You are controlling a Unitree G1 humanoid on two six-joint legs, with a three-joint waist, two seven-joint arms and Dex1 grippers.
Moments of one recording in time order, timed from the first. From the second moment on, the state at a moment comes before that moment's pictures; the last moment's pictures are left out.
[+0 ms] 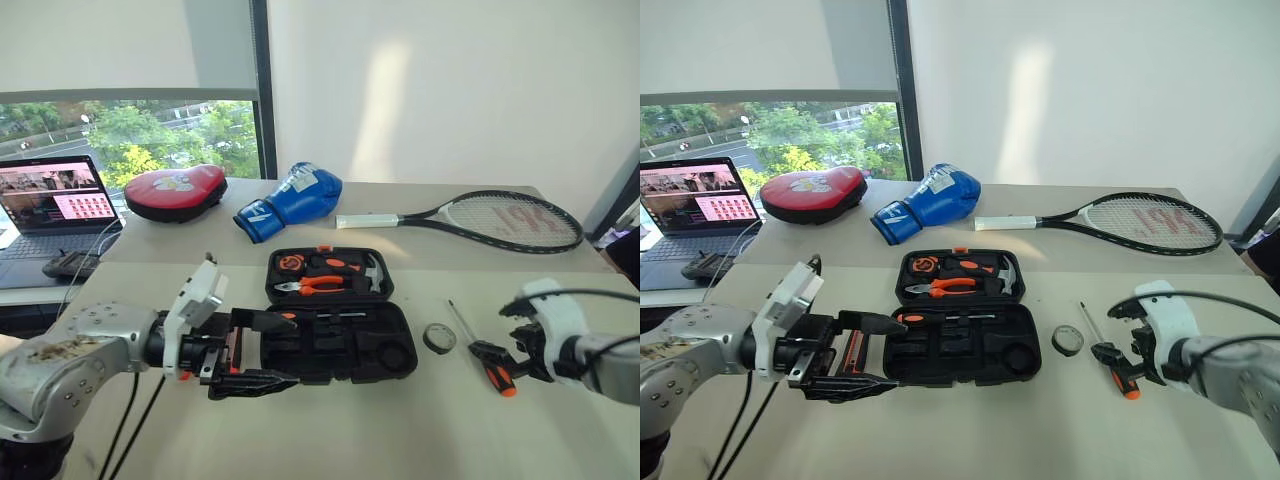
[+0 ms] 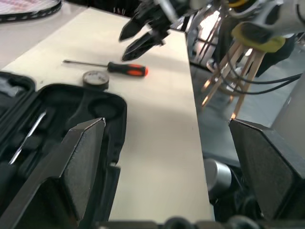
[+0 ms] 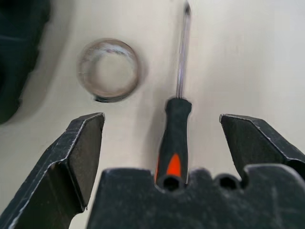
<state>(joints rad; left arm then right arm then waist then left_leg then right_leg) -0.30 0.82 0.20 -0.60 -0.93 0.92 -1.09 -0.21 -0.99 -0.28 -0.40 0.95 1.46 0.13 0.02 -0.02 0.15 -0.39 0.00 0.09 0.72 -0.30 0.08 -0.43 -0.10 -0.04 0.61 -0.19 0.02</state>
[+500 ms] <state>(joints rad) -0.24 0.77 0.18 -0.66 -0.97 0.86 -0.94 -0.30 -1.03 0.00 -0.25 0.69 1.36 0.30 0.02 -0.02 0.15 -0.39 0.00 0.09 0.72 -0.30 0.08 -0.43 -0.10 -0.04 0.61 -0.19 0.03</state>
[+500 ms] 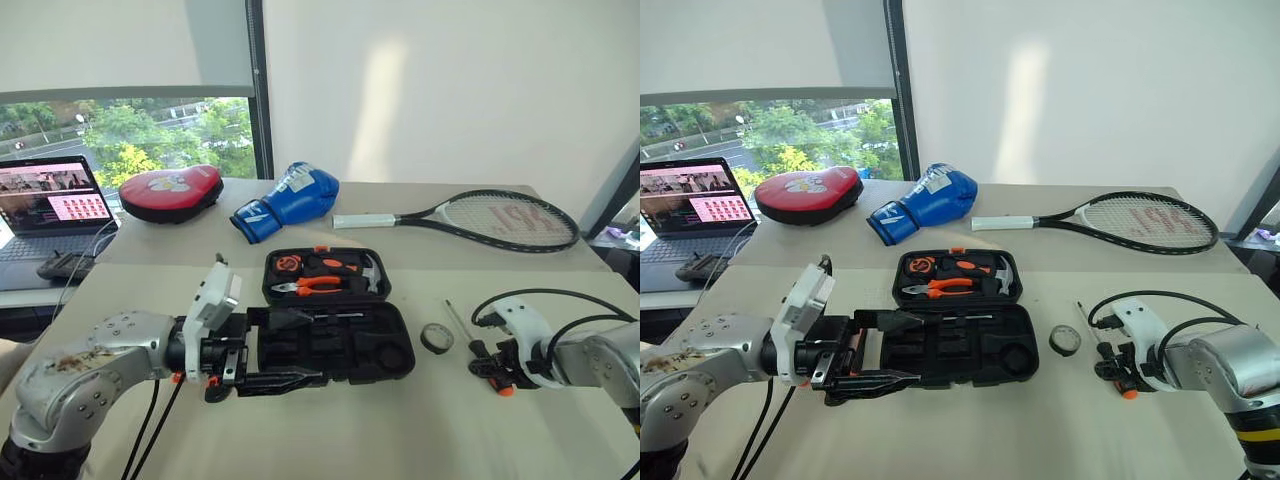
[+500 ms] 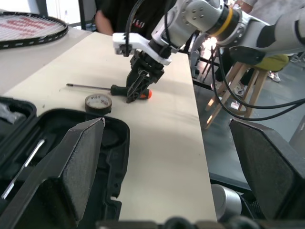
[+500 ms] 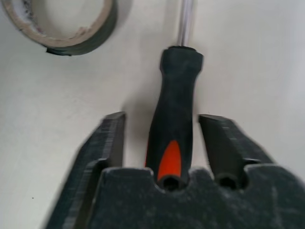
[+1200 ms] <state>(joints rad) 0.12 0.82 0.46 -0.47 -0.86 0.55 -1.14 -0.98 -0.76 0.77 -0.03 0.09 0.57 1.12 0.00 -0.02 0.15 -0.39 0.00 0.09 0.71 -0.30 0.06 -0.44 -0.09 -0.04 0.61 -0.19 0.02</state>
